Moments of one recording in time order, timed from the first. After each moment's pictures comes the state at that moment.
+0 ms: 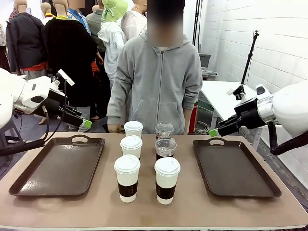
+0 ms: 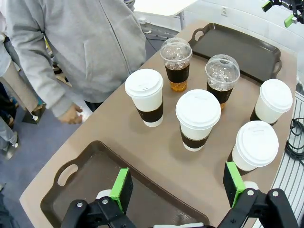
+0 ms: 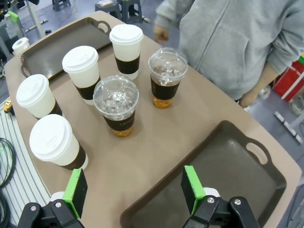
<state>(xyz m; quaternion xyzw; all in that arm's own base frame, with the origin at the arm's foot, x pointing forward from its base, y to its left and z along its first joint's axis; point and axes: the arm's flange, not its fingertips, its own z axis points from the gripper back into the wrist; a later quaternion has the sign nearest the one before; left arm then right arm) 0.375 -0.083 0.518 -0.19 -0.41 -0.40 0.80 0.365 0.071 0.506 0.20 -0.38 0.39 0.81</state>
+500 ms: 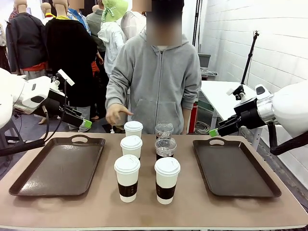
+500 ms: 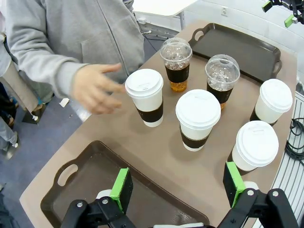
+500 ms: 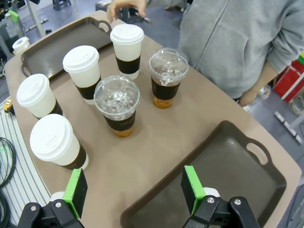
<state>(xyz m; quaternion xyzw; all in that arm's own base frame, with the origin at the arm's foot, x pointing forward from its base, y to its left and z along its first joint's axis) 0.375 -0.083 0.518 -0.19 -0.41 -0.40 0.80 0.364 0.072 0.506 0.20 -0.38 0.39 0.81</state>
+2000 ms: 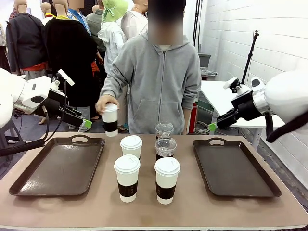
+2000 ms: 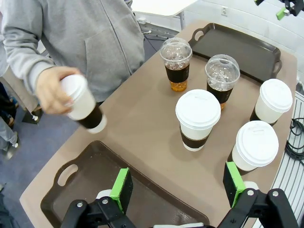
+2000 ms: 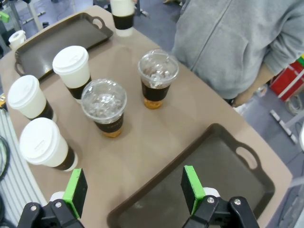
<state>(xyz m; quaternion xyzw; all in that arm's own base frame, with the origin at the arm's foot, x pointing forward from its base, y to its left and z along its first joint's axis) 0.375 -0.084 0.518 -0.19 -0.41 -0.40 0.80 0.401 0.073 0.523 0.18 -0.36 0.40 0.82</state>
